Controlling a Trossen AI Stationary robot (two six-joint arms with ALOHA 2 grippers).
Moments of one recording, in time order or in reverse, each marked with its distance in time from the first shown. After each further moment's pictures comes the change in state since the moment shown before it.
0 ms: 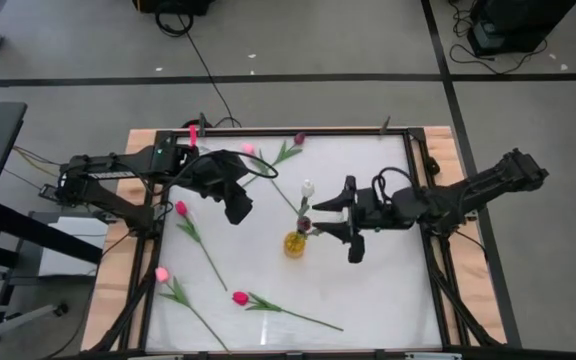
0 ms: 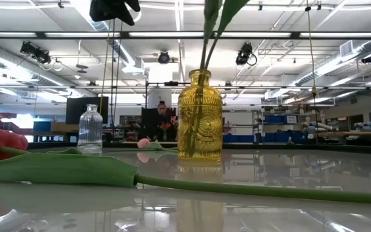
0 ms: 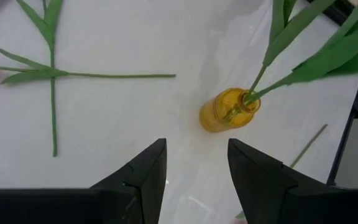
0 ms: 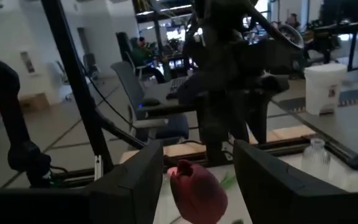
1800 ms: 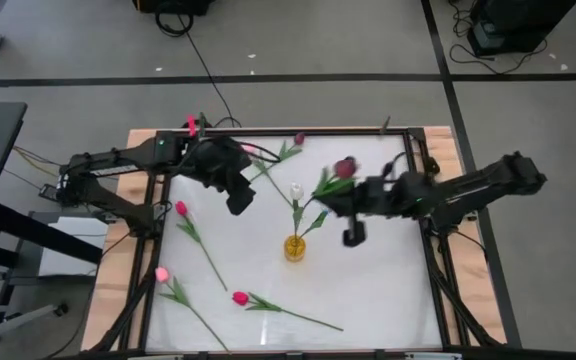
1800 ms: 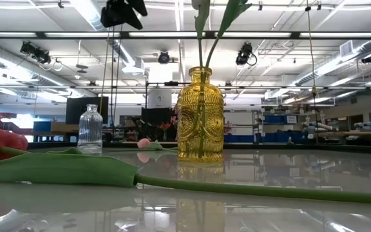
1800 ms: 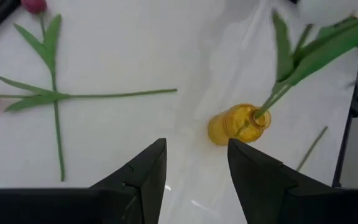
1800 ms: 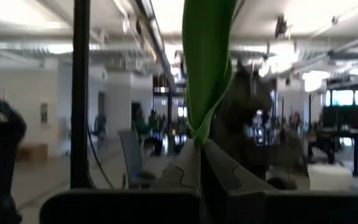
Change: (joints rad) left arm 0.100 0.011 0.001 0.049 0.084 0.148; right arm -0.137 0.043 -0.107 0.530 -0.208 -0.242
